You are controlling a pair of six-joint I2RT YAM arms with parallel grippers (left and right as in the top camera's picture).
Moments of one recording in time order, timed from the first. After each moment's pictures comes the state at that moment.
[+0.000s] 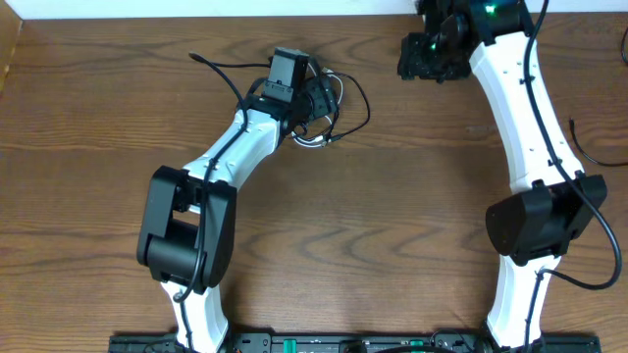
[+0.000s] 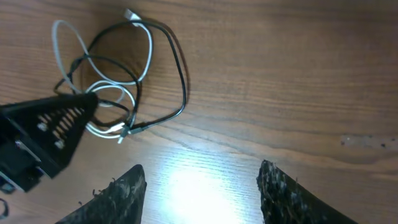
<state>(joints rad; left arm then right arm) -0.33 1.99 1.39 -0.26 0.14 -0.65 0.24 2.14 2.26 -1.28 -0.14 0.24</state>
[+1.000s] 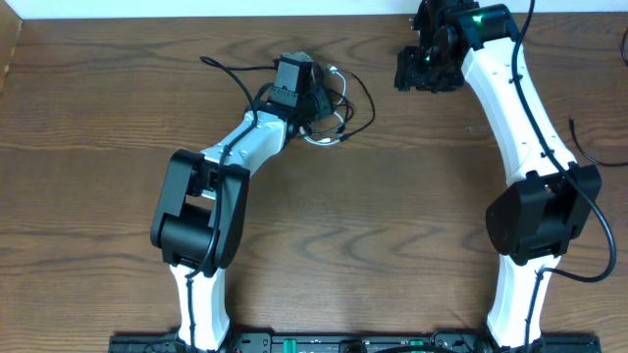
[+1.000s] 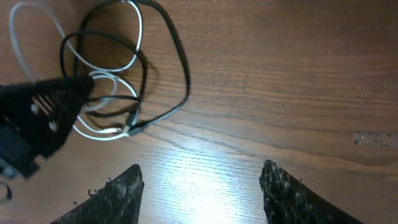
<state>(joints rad) -0.34 2.09 1.39 -0.12 0.21 -0.64 0.24 2.14 2.14 -1.21 -0.14 0.24</state>
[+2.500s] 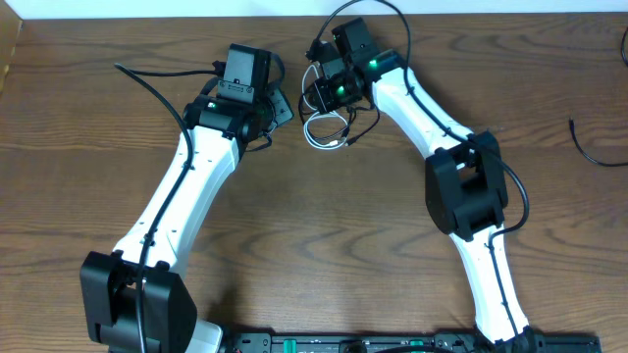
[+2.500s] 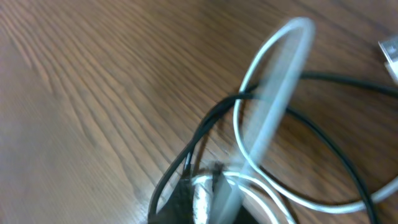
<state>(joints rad) -0.27 1.65 1.38 -0.70 0.00 -0.71 0.45 2.46 2.13 -0.69 -0.46 0.05</state>
